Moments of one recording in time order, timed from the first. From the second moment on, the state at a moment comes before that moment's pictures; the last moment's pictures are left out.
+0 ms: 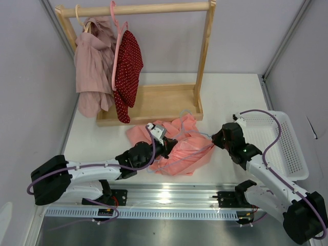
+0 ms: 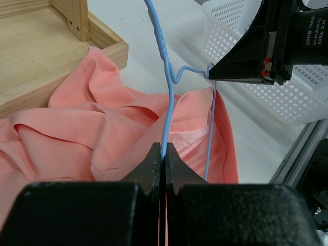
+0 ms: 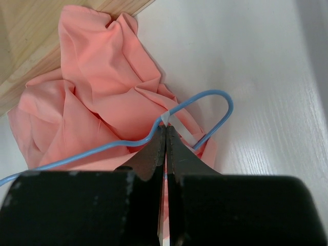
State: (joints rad) left arm -1.08 1.18 0.43 0.63 -0.27 -0.31; right arm 0.46 0.92 0.55 -0.28 0.24 0.84
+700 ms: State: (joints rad) left arm -1.08 1.30 0.52 0.64 -0.22 -0.31; right arm 0.53 0.86 0.55 -0.39 0.28 0.83
